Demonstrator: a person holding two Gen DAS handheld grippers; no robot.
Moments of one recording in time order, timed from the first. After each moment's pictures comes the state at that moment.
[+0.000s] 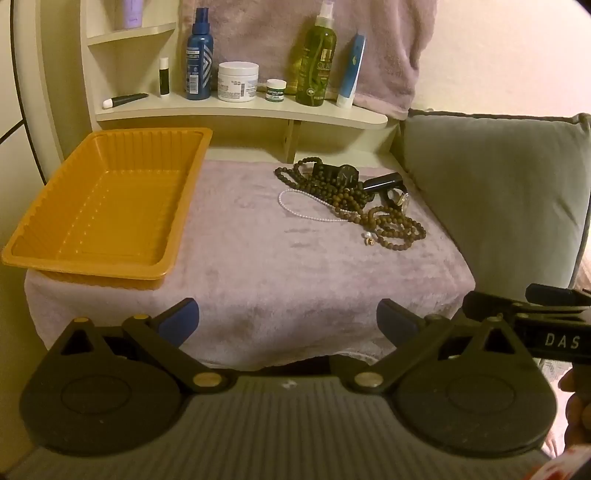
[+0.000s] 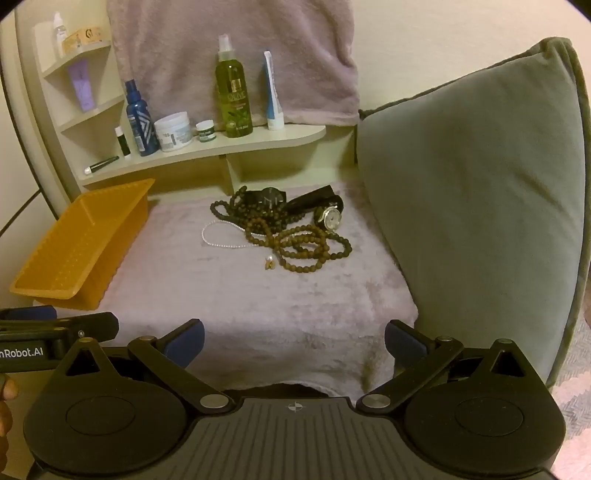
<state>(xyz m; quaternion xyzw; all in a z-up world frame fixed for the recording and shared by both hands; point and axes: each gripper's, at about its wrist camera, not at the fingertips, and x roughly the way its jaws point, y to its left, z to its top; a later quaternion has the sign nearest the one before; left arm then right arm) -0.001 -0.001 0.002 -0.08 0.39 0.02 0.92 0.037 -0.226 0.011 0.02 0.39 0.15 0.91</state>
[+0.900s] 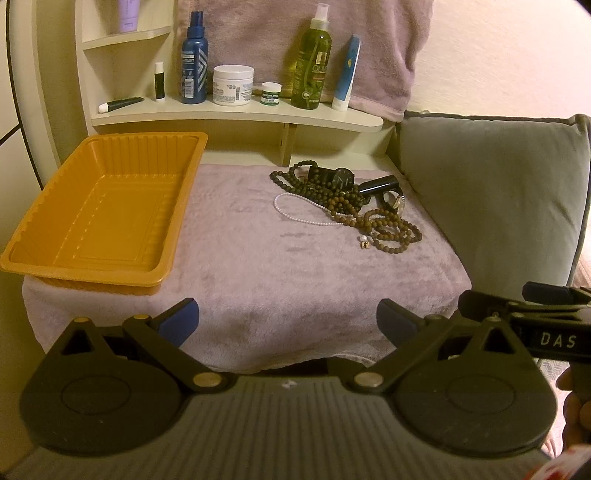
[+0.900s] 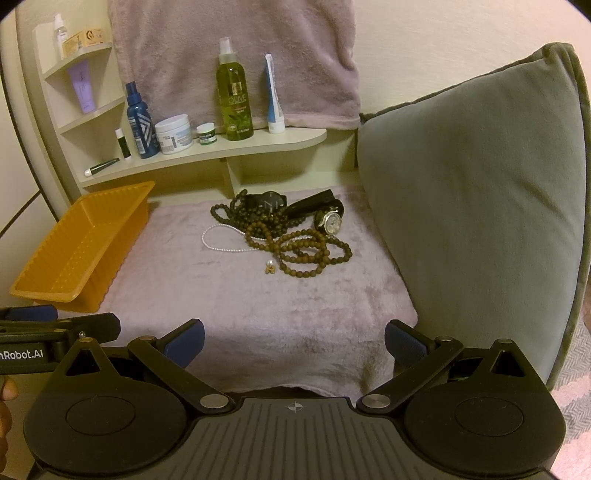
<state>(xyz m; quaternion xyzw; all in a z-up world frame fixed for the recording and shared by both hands) 0.003 -0.002 0.007 -0.08 0.39 0.02 0.92 0.037 -0.226 0.012 0.02 0.39 0.15 0.91</state>
